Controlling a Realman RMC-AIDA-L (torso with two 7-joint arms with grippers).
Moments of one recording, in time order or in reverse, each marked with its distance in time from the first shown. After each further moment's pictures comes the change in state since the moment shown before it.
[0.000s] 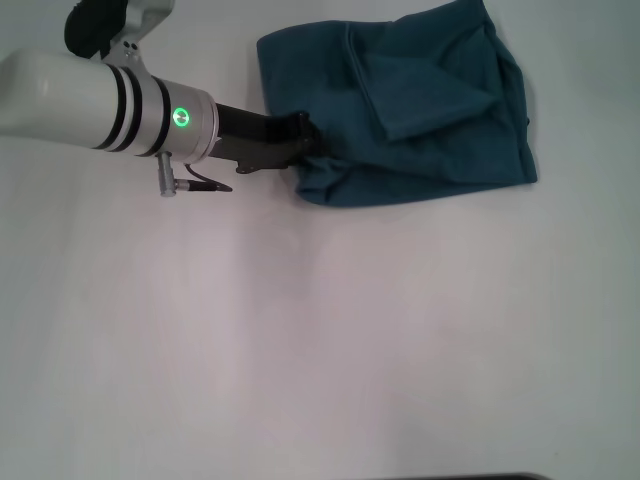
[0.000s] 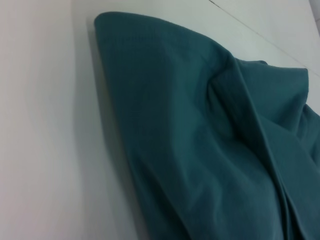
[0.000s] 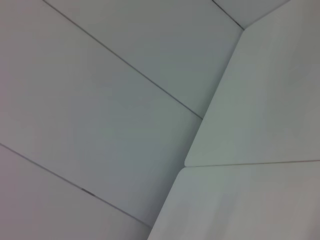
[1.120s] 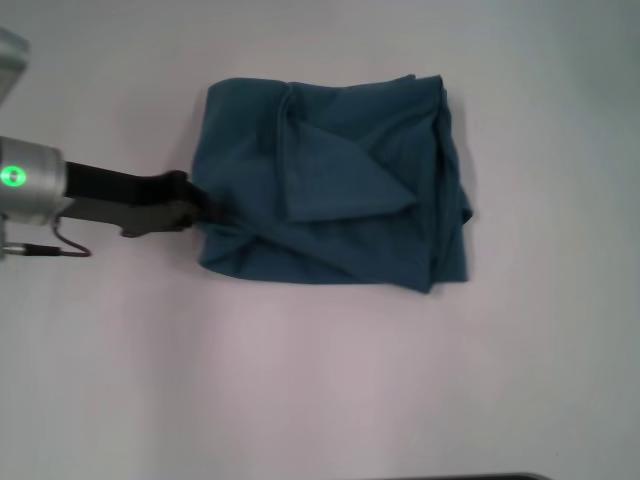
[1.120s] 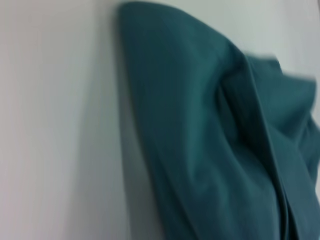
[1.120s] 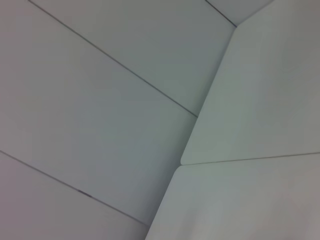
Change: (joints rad) left arm 0.247 0.115 -0.069 -0.195 -0.004 0.400 0.060; right arm -0.004 -0.013 0.006 0.050 -0.004 0.005 -0.010
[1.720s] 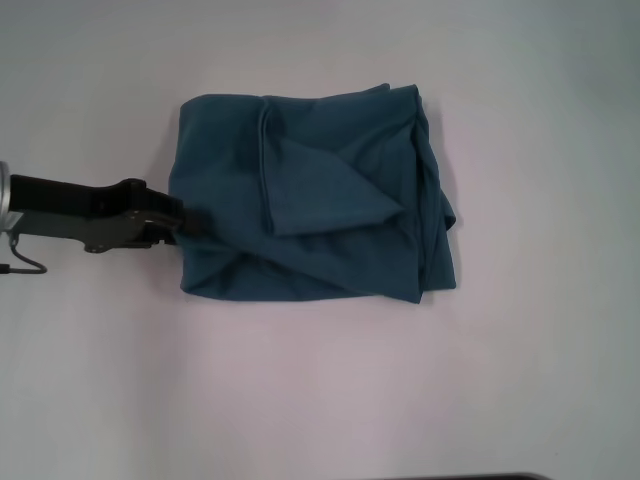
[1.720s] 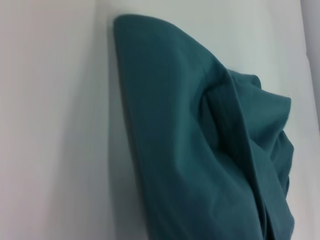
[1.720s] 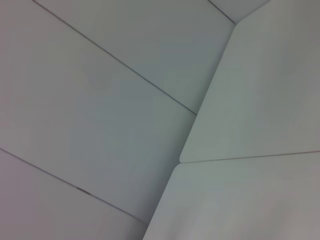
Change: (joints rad) left arm 0.052 0.032 -0.105 -0.023 0.004 0.137 0.023; right arm 0.004 0.000 -0.006 0.002 -0.003 0.001 -0.002
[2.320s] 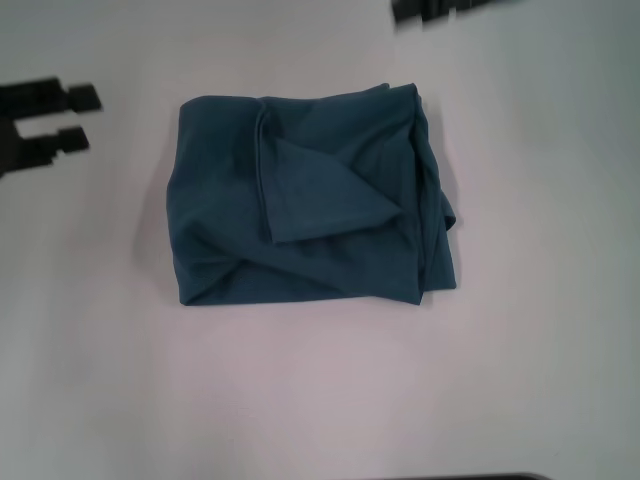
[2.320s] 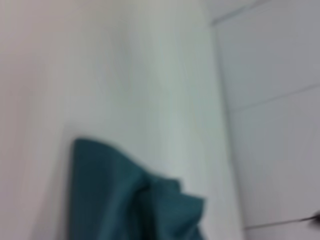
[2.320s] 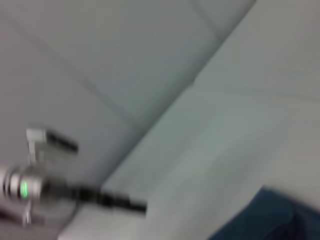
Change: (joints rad) left arm 0.119 -0.045 -0.398 -0.272 -0.090 0.227 0.001; right arm 0.049 0.012 -0.175 -0.022 -0.081 -0.099 -0.208
